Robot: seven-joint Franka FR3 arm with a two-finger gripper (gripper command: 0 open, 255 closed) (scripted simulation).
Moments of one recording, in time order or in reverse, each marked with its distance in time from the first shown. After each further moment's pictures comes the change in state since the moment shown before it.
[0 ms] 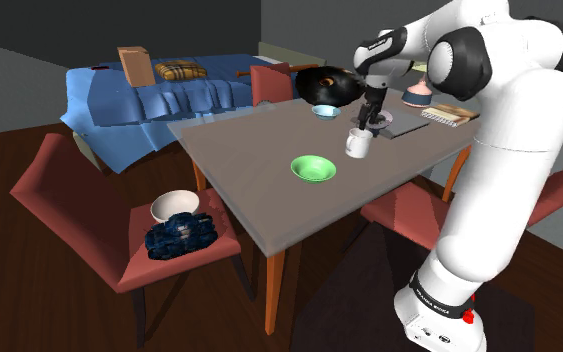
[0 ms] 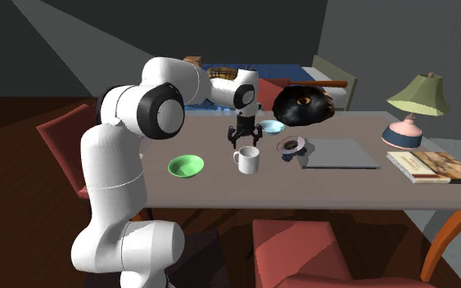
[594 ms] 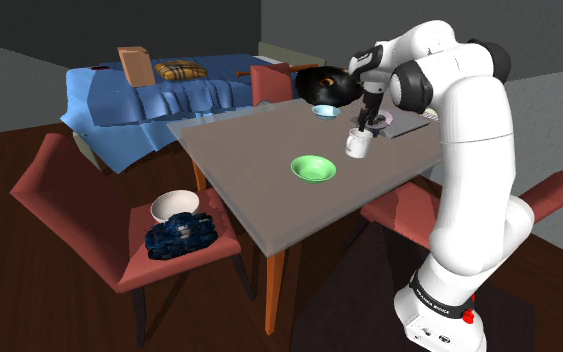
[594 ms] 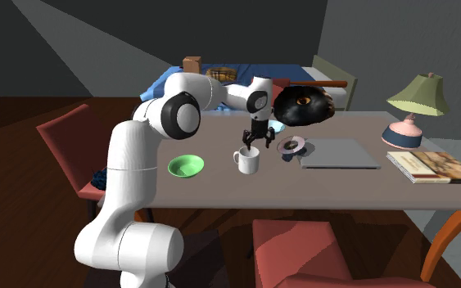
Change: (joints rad) arm -0.168 0.315 0.039 0.301 0.158 -0.043 -0.149
